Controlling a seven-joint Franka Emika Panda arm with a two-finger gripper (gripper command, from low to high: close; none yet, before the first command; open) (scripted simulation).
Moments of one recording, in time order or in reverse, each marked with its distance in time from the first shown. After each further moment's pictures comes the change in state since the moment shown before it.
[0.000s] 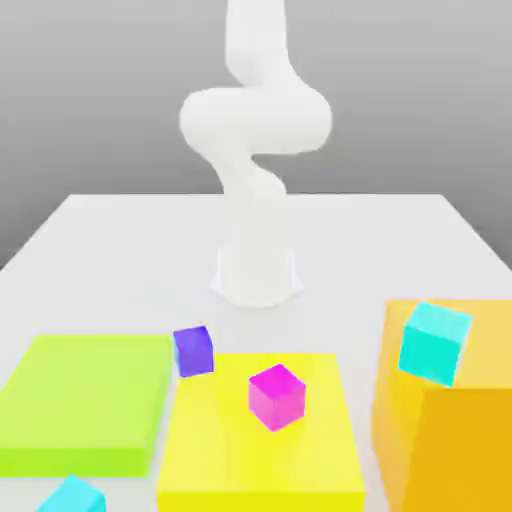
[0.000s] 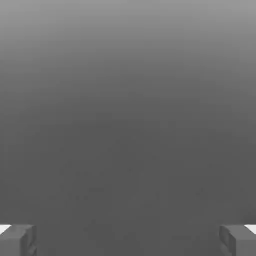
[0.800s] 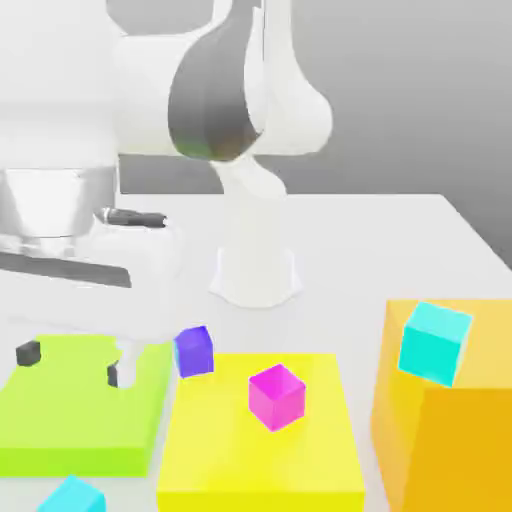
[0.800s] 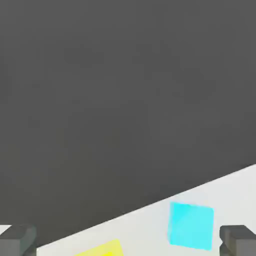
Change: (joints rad) arm -0.127 0.877 -0.141 0.061 0.103 0.228 0.009
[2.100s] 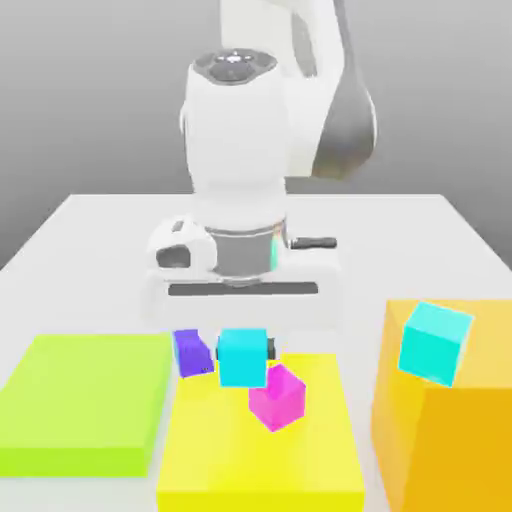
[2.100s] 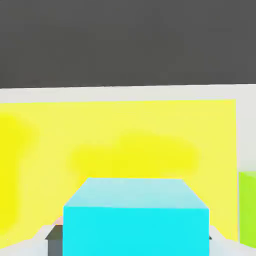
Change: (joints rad) arm 0.186 -0.354 0.139 -0.380 -0.094 -0.125 -0.086
